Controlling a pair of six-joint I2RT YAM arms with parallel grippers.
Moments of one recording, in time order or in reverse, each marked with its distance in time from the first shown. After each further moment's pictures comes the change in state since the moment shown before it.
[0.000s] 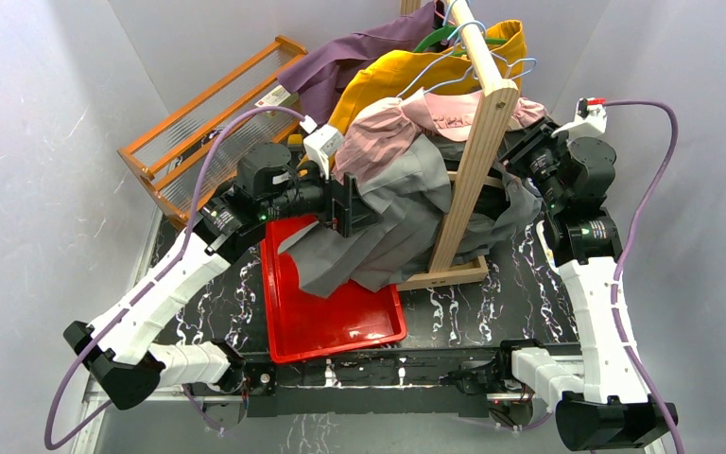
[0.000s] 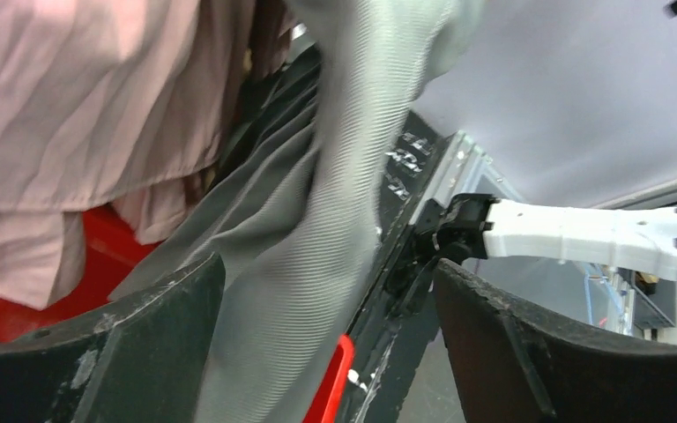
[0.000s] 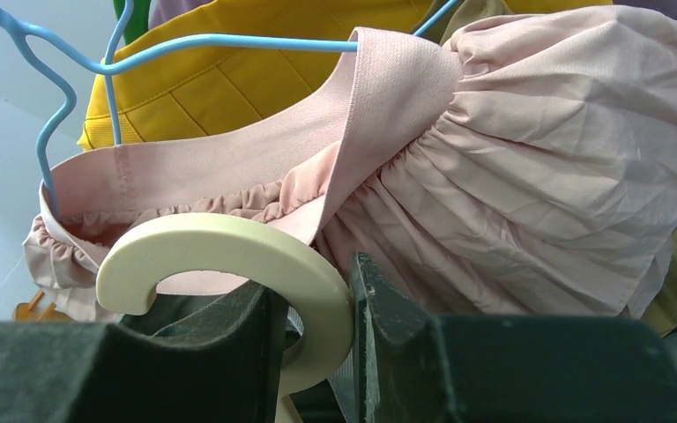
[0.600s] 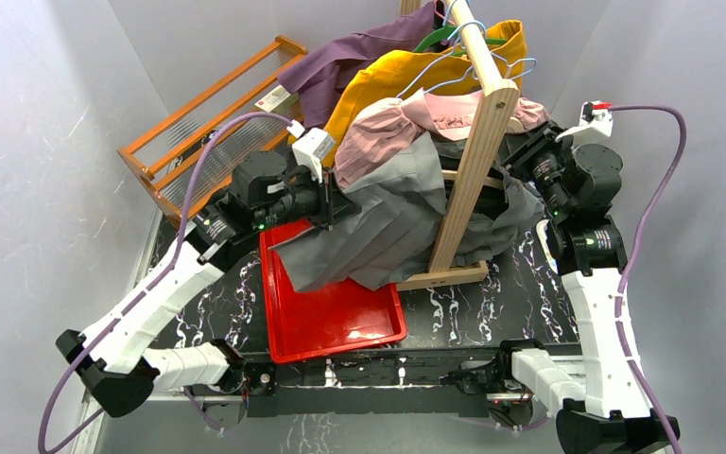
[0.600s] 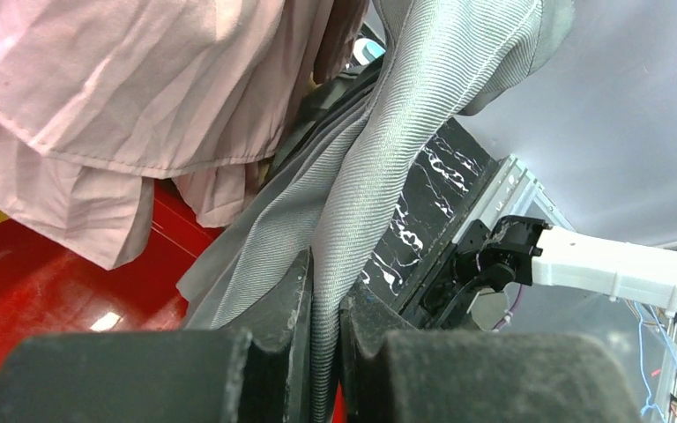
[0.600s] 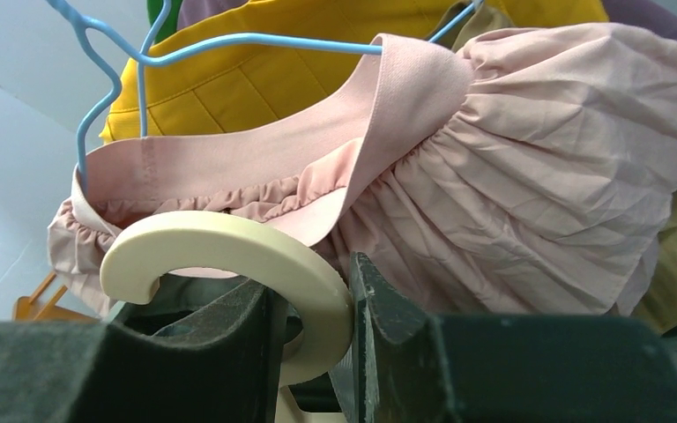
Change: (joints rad) left arm -0.006 -0.040 -0.036 -0.054 -0.186 0.015; right arm 0.003 -0.049 0.000 -0.016 0.020 -0.035
